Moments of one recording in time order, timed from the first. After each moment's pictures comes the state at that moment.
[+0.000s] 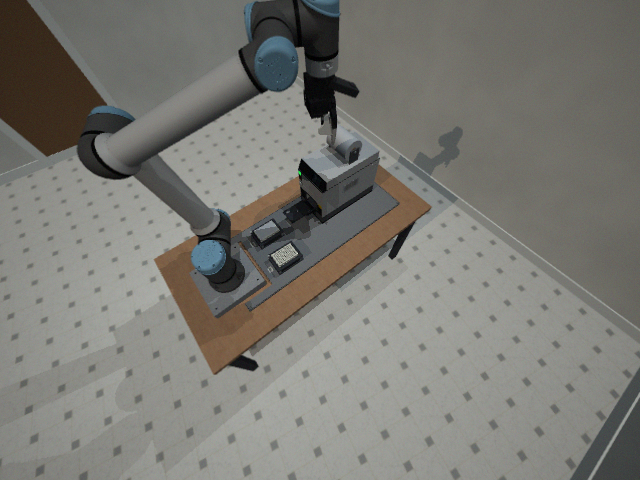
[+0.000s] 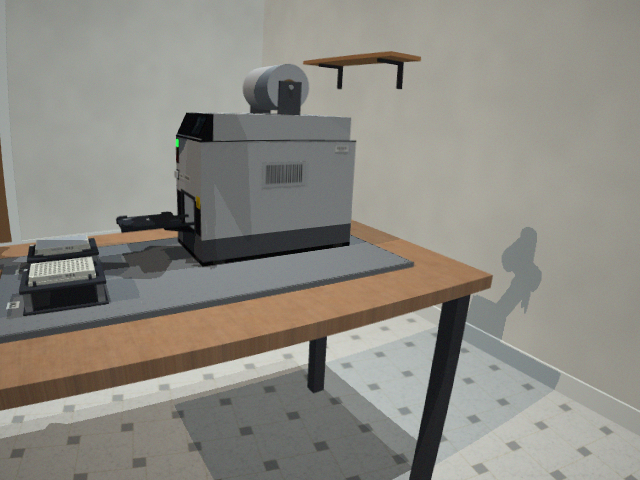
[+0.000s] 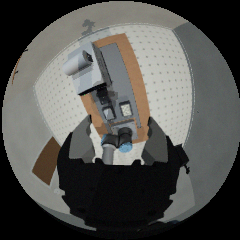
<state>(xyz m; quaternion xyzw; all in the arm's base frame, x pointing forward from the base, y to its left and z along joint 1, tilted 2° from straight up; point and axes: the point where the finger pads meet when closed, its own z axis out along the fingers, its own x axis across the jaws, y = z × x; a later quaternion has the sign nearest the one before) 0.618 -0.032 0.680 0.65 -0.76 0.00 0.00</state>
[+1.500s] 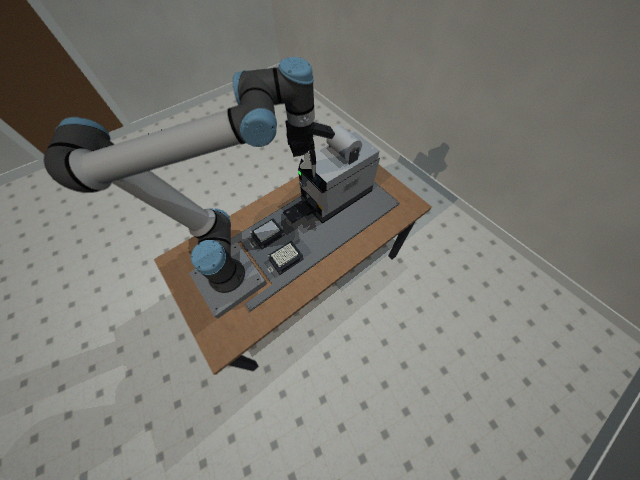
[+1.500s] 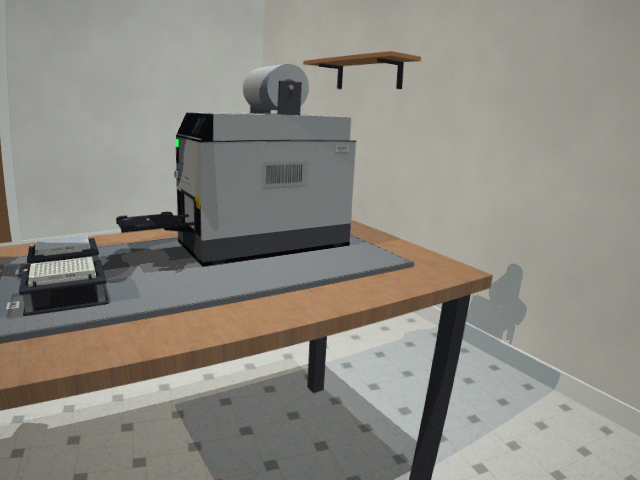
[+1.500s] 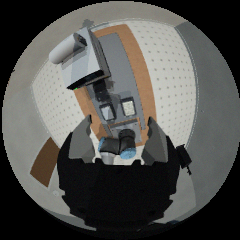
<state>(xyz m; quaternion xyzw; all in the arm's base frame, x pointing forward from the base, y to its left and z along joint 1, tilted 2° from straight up) 0.545 -0.008 0.538 0.65 -0.76 -0.01 0.01</state>
